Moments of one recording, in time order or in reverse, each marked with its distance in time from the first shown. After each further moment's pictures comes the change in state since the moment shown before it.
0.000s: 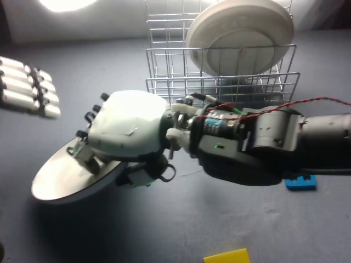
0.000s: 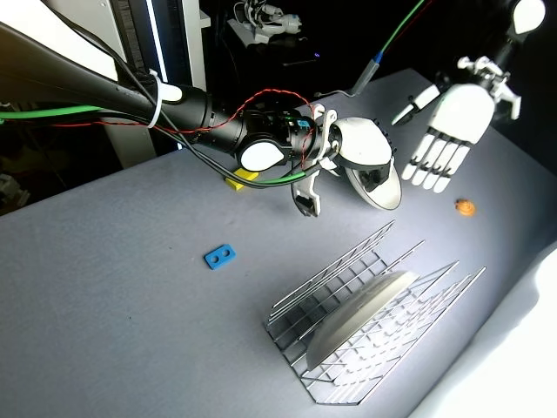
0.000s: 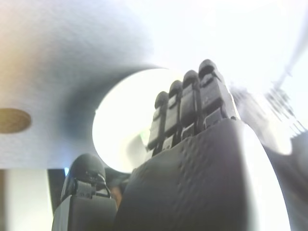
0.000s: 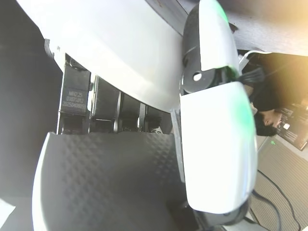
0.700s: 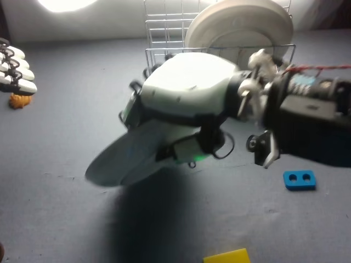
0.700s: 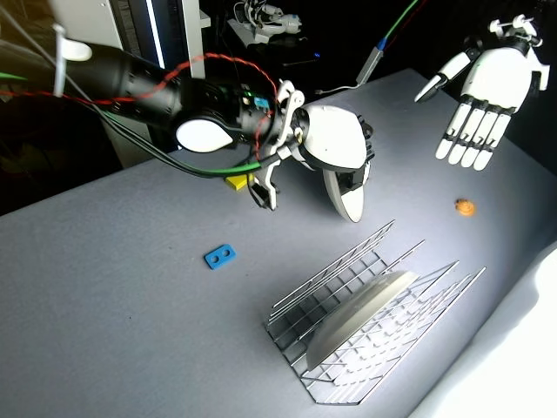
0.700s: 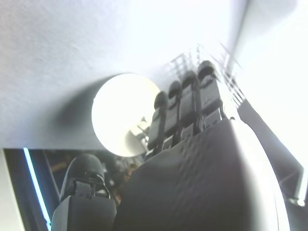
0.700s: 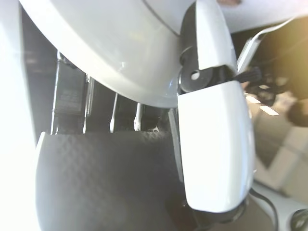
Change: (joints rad) left arm -0.124 0.075 0.015 0.007 -0.054 -0.086; right arm 0.090 0.324 -0.300 0.200 -0.082 -0.002
